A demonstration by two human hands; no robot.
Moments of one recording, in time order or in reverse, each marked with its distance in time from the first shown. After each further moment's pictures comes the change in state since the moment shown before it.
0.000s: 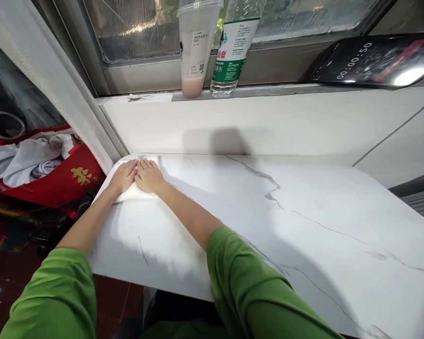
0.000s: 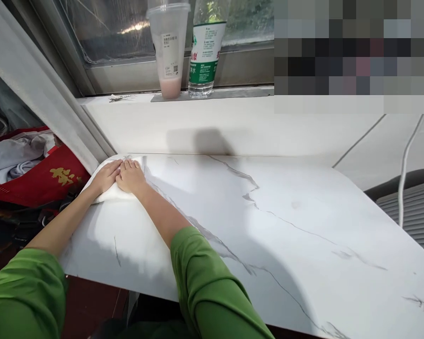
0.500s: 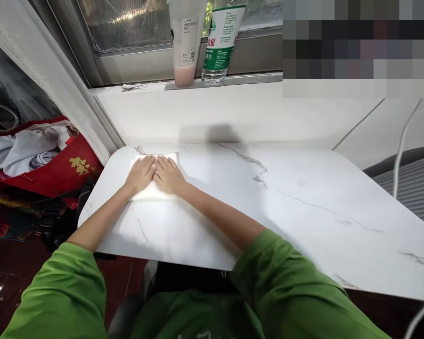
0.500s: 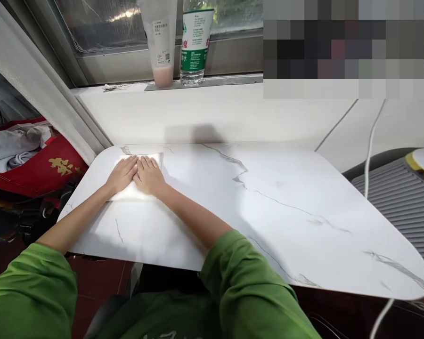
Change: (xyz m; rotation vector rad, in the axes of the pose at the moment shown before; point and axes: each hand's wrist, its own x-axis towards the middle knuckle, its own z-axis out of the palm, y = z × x) left_hand -0.028 0.083 0.008 0.007 -0.087 0.093; right_hand -0.084 0.026 -0.021 -0.057 0.044 0.062
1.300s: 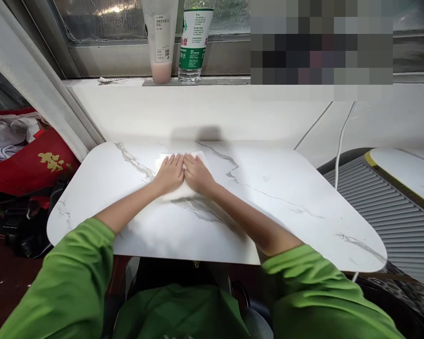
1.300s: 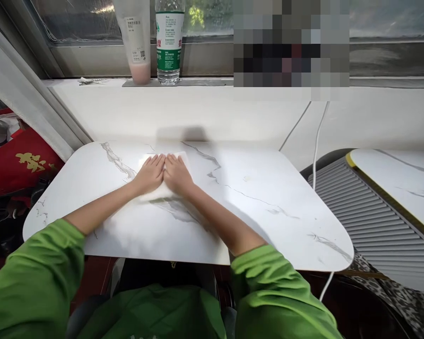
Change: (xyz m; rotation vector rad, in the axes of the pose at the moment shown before) left_hand 0.033 0.149 0.033 -0.016 -0.063 0.175; right_hand -0.079 0.100 -0.060 -0.112 -0.070 0.191
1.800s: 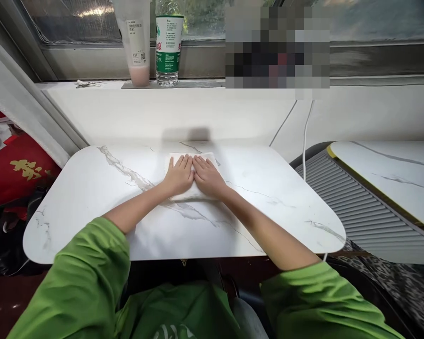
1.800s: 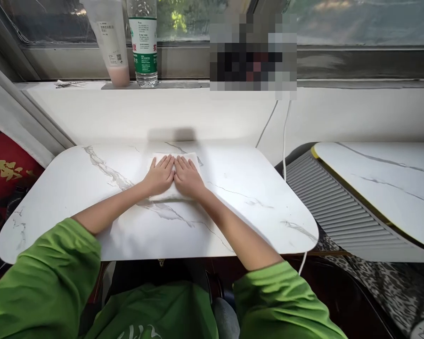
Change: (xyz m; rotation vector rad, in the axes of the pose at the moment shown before) left_hand 0.030 0.058 0.014 0.025 -0.025 0.101; right_hand -0.048 0.059 -0.014 -0.103 -0.007 0.132
